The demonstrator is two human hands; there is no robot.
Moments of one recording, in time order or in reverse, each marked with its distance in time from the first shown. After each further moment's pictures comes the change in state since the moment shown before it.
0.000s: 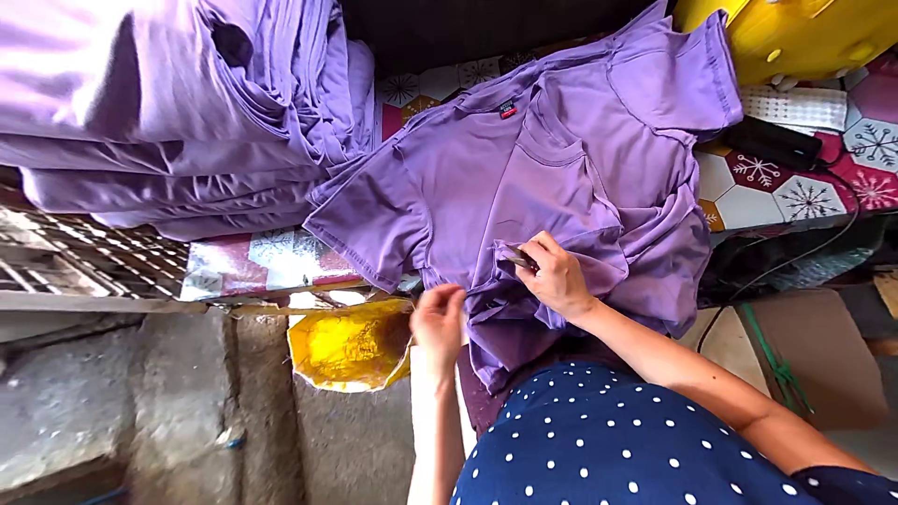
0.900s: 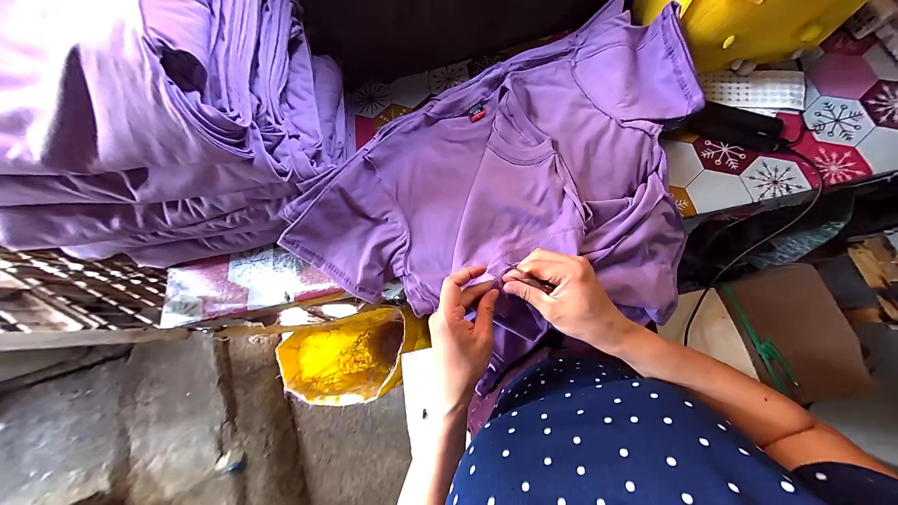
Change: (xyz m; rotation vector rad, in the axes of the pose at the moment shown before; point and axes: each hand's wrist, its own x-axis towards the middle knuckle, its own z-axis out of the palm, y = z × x) left_hand -0.021 0.073 0.030 -0.082 -0.131 0.350; right_hand -0.012 -0.042 -0.079 0.399 -0.061 0.030
